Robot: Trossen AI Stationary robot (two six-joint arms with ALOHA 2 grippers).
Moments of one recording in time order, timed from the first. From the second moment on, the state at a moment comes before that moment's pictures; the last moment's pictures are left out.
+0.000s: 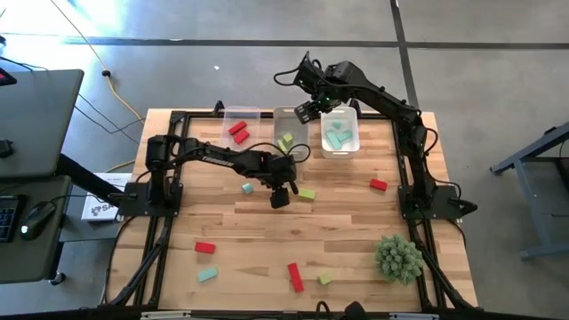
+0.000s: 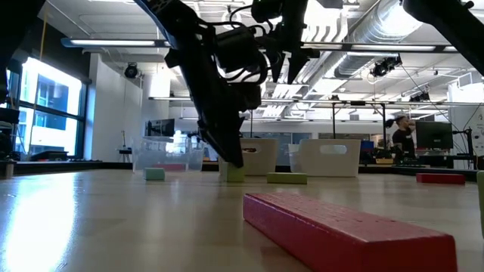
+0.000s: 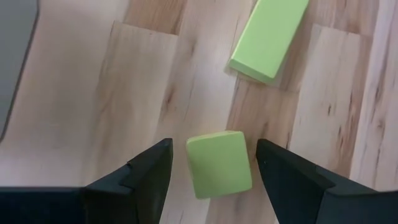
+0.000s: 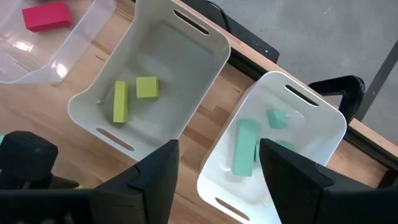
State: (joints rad) left arm 0.24 1.94 1.23 -0.43 -0.01 -0.09; right arm -0.49 2.07 2.33 -1.51 0.21 0.46
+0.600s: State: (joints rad) left arm 0.24 1.99 1.23 -0.42 -0.04 -0.08; right arm -0.49 2.07 2.33 -1.51 0.21 0.44
